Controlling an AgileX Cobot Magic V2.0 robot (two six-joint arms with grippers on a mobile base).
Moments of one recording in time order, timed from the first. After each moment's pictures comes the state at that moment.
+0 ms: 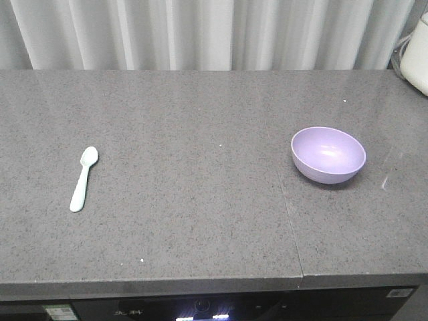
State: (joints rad) left arm -0.04 -0.01 0.02 -0.03 0.00 -0.09; right arm 0.02 -0.01 0.03 0.01 0.02 0.05
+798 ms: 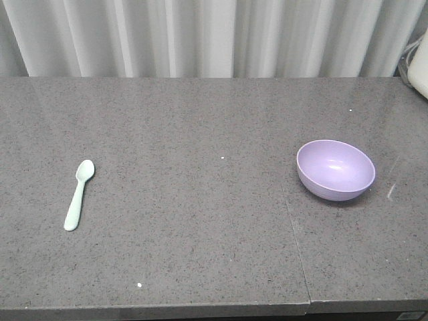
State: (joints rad) left arm -0.04 -0.01 0.02 -0.03 0.00 -0.09; right arm 0.02 -0.01 0.03 0.01 0.02 0.05
